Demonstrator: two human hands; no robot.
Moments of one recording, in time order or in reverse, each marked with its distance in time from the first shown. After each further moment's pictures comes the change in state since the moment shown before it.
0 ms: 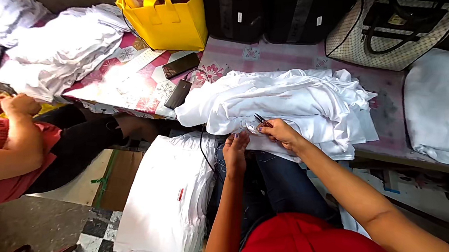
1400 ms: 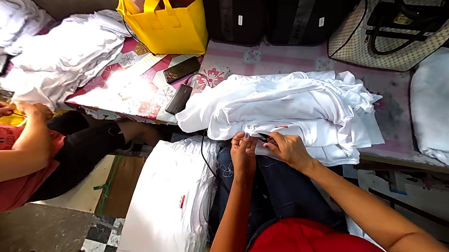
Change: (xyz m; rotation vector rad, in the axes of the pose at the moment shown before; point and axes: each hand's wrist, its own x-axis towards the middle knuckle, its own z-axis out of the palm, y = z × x) left_hand -0.006 0.002 0.030 -0.282 -0.009 0.025; right_hand -0.025 0.045 -0.004 -1.040 0.460 -0.957
